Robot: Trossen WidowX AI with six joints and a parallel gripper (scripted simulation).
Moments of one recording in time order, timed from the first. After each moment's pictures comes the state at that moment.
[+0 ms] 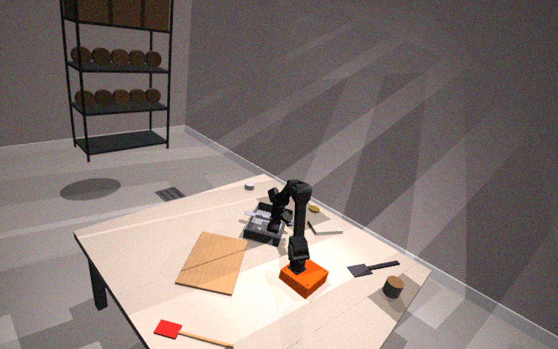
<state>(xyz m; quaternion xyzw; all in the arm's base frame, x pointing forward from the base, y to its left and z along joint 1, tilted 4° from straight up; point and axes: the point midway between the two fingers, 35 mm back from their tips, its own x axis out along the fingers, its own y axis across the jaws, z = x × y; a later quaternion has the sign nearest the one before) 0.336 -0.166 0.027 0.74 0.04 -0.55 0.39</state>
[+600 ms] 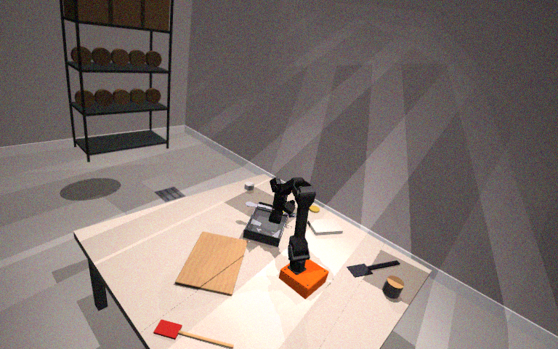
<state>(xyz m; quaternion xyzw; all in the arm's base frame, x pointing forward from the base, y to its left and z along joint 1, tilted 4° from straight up) 0.331 -0.168 0.086 0.73 0.04 -0.56 0.38</state>
